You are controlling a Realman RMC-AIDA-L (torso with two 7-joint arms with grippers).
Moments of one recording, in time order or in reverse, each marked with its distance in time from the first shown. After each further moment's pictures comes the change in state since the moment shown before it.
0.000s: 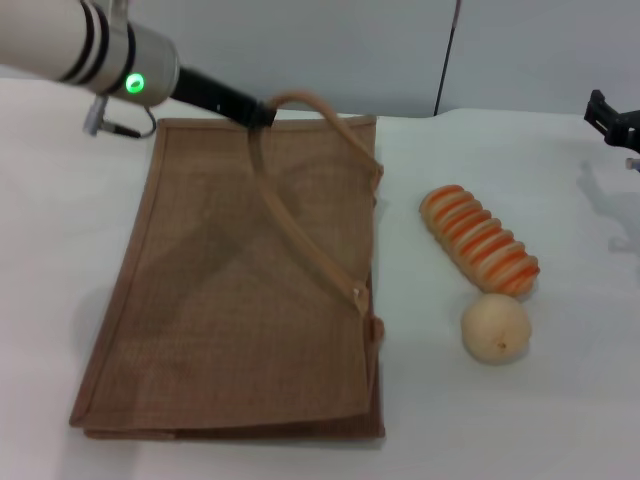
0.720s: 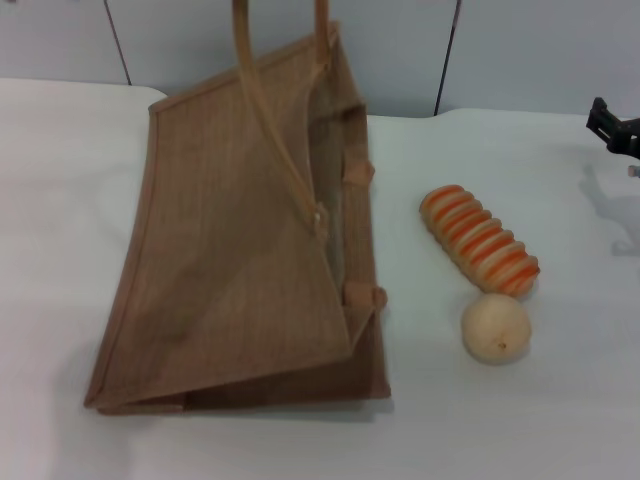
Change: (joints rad) left arm 0.133 -0.020 -0.069 0.732 -0.023 -0.283 -0.124; right arm -0.011 0.000 0.000 0.004 0.000 0.001 0.000
